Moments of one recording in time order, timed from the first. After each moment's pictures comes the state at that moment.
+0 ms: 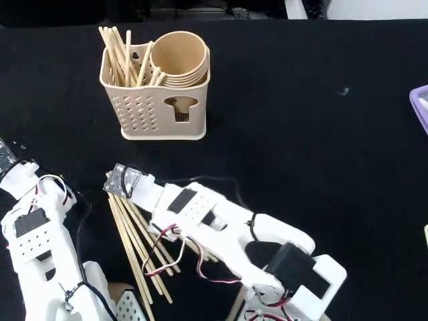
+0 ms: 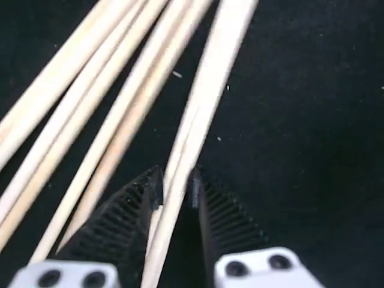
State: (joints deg) left arm -35.8 -53.6 72.2 38.4 10.9; right arm -50.2 -3.2 47.3 38.5 19.6
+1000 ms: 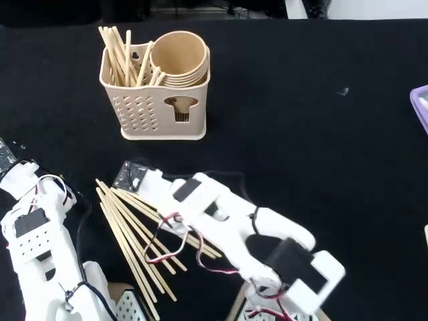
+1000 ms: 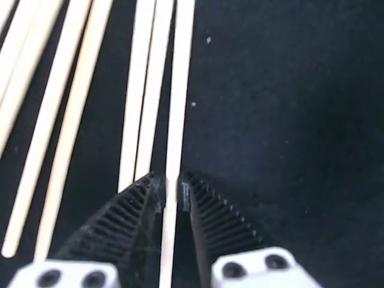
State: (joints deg) left arm -35.8 -53.6 72.2 38.4 10.9; right arm -46.4 -0.6 43.4 45.3 22.3
